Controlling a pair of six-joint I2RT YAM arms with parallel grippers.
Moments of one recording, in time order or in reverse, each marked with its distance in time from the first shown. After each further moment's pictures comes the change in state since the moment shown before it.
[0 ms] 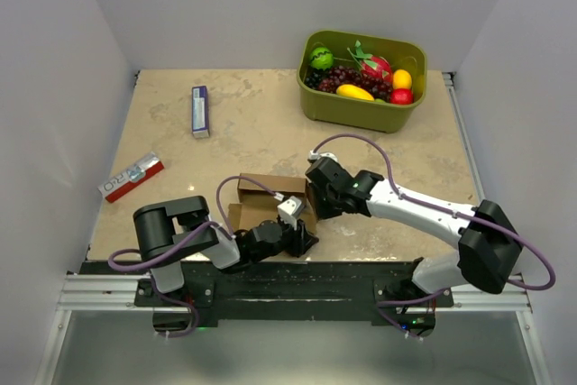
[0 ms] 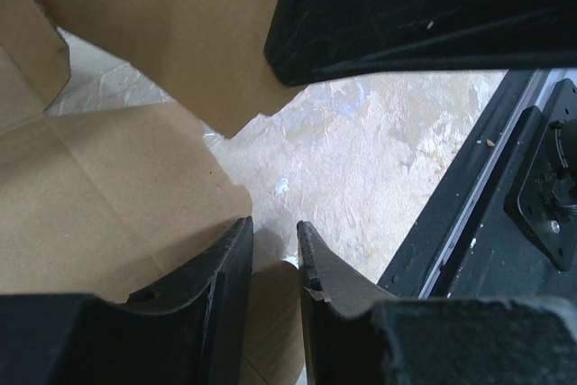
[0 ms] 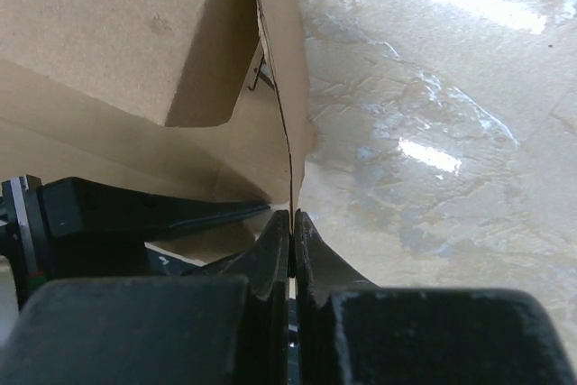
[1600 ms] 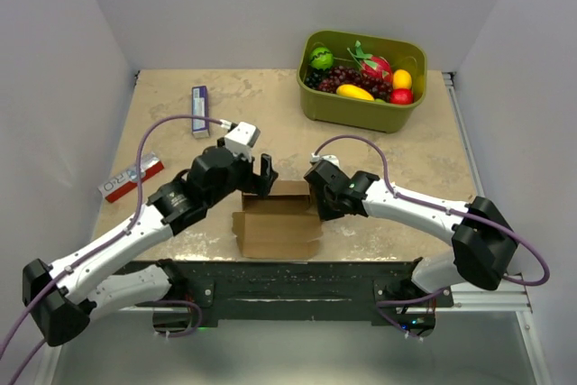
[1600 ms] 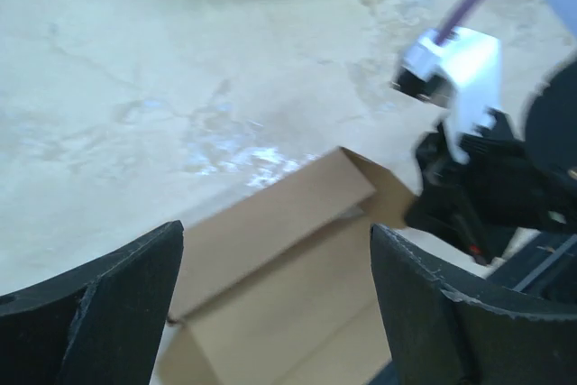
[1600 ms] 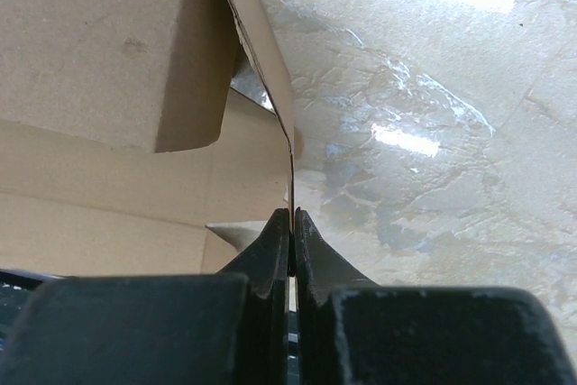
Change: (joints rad) left arm 0.361 -0.810 0.465 -1.316 -0.025 0.283; right arm 0.001 0.032 -0.020 -0.011 0.062 0.019
